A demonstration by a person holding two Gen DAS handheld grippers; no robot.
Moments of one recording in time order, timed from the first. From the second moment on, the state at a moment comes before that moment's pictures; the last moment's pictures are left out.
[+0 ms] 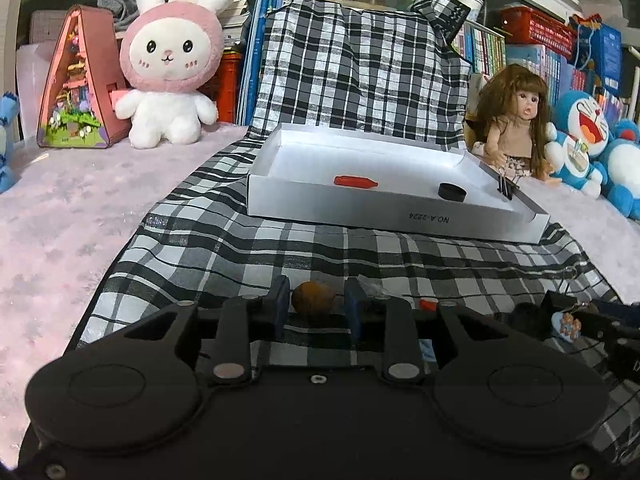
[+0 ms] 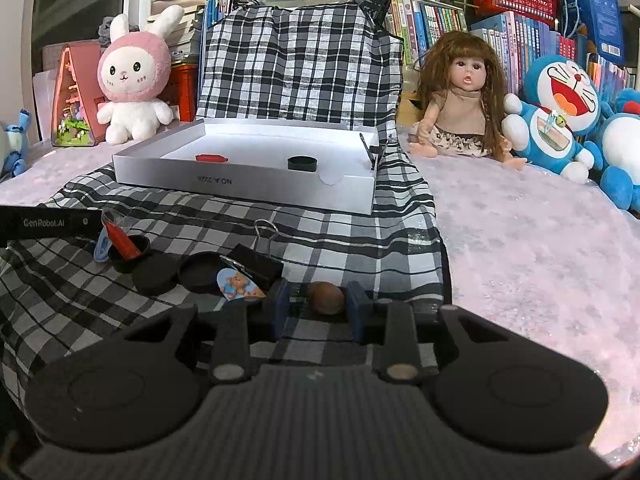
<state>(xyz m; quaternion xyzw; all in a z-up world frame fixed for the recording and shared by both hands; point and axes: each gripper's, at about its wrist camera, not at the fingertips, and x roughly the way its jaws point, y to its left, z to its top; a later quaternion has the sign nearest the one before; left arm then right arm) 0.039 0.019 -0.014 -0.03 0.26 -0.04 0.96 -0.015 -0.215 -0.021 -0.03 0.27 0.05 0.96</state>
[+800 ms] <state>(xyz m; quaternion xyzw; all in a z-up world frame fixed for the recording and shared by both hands) 0.080 0.030 0.052 -0.05 0.28 -0.07 0.96 0.043 -0.228 0.039 0.03 0.28 0.06 0.96</state>
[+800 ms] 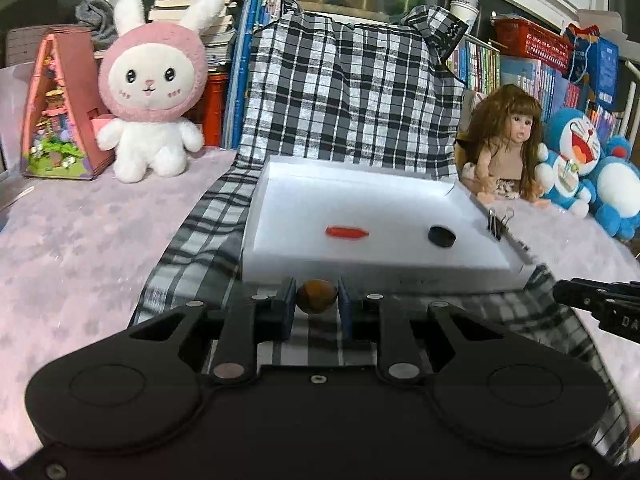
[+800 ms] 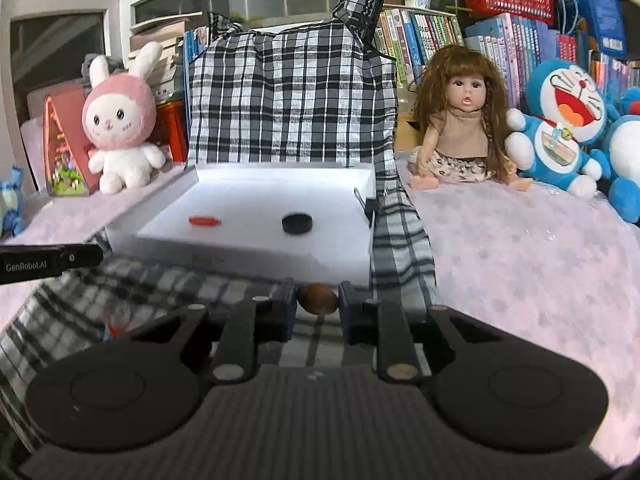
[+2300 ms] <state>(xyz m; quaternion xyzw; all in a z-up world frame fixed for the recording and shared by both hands) 0.265 0.016 0.029 -0.06 0.42 -0.07 0.90 0.228 -0.208 0.019 0.09 0.42 -0.03 0.90</state>
